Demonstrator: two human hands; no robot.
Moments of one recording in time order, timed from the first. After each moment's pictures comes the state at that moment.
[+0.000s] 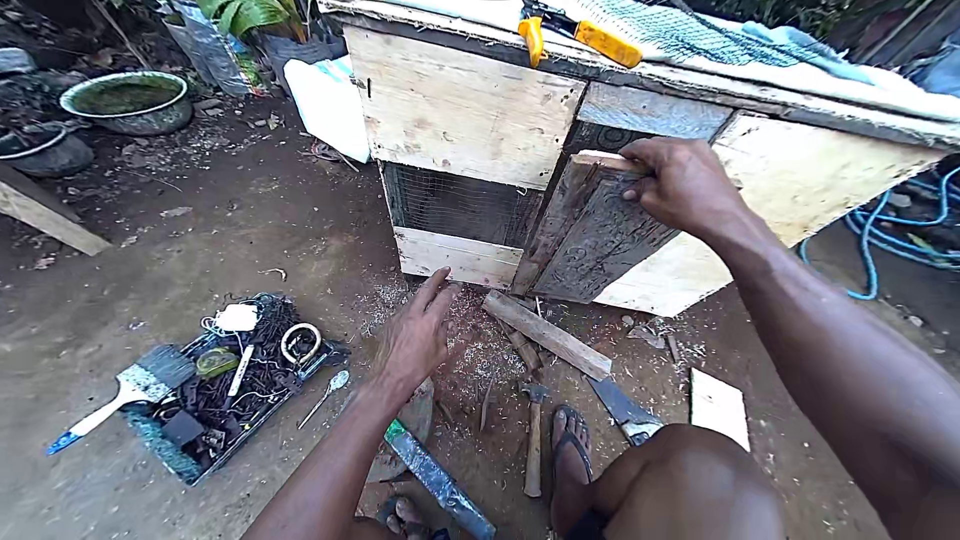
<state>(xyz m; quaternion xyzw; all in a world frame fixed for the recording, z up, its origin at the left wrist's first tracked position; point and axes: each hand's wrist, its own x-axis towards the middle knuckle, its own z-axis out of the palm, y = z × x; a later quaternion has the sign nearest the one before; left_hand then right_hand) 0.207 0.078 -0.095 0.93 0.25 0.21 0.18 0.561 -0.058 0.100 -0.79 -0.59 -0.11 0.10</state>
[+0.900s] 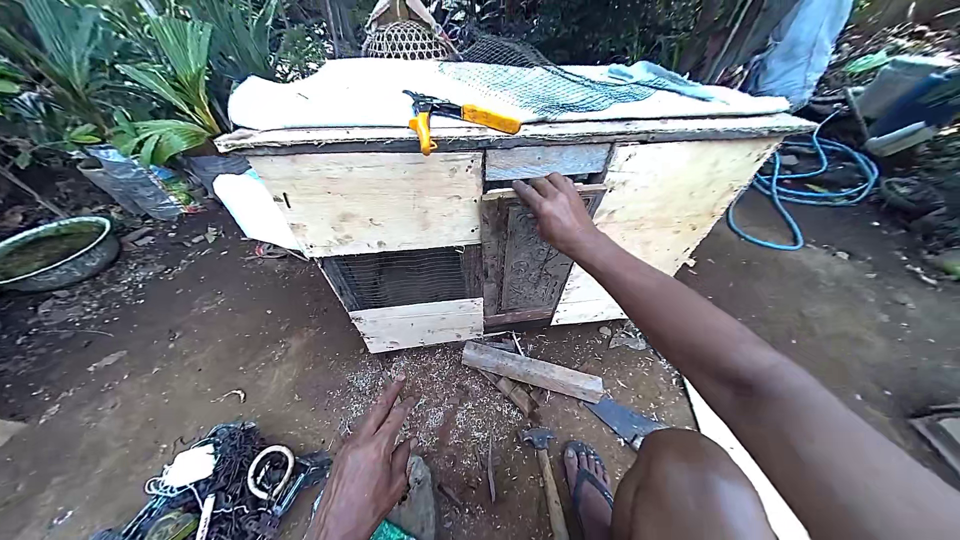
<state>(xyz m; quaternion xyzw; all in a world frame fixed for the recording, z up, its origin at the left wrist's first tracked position) 0.173 0.079 -0.102 0.95 0.19 0.16 0.16 0.631 -0.007 0.026 -0.76 -0.56 -0.30 0.13</state>
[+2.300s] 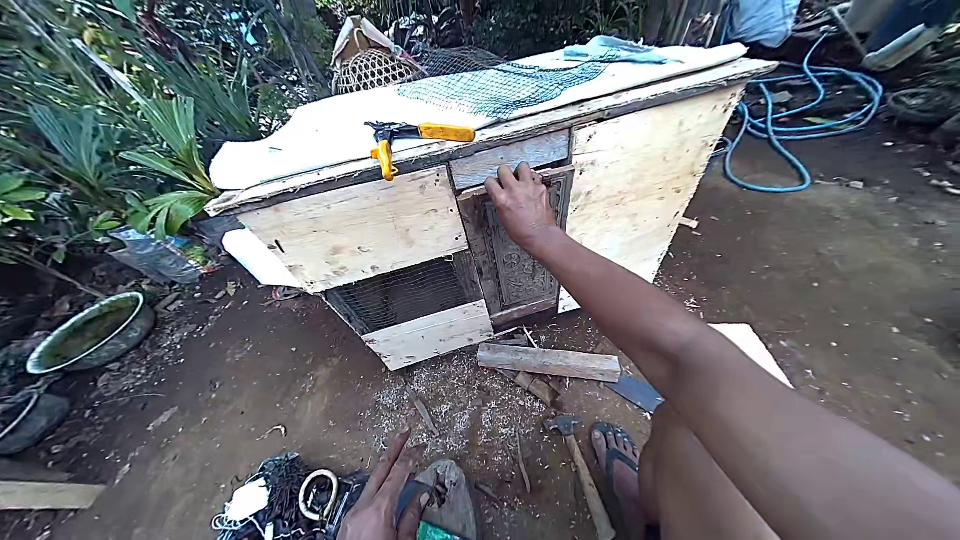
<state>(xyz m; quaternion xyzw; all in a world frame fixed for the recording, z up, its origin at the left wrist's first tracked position) 0.122 0.053 -0.065 0.95 0.21 0.05 0.23 0.592 0.015 0.033 -0.83 -0.41 -0.36 0.14</state>
